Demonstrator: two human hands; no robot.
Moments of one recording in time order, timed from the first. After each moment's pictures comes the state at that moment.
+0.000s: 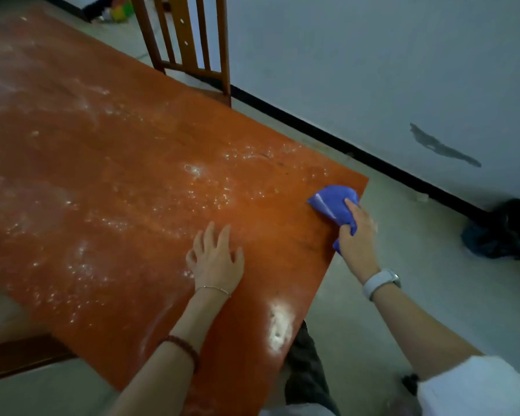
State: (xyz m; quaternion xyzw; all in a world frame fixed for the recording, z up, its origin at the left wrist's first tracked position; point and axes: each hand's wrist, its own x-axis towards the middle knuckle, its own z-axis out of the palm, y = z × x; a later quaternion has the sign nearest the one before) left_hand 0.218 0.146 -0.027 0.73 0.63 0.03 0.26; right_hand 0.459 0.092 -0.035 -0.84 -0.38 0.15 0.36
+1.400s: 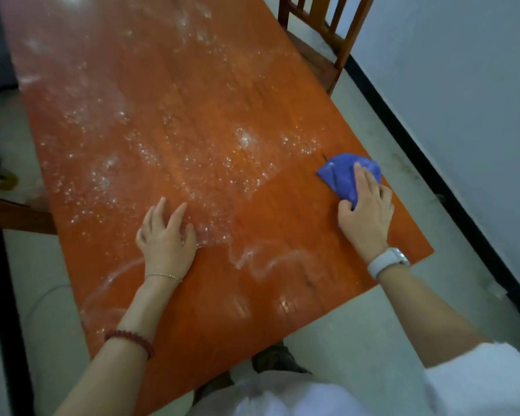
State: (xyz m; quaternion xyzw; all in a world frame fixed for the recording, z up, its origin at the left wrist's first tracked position) left_hand 0.195 0.140 -0.050 0.51 0.83 0.12 0.16; right_hand 0.485 0.238 -0.047 -0.73 -0.65 0.12 0.18
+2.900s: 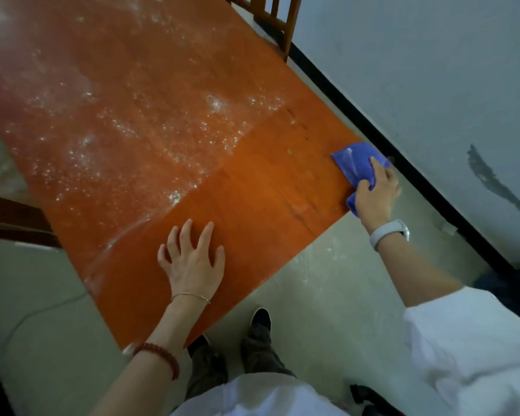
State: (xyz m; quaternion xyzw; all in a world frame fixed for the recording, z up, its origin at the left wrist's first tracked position) left_hand 0.232 0.030 -0.058 0.61 0.76 0.04 0.20; right_hand 0.529 0.136 -0.047 -0.83 -0.47 0.15 0.28
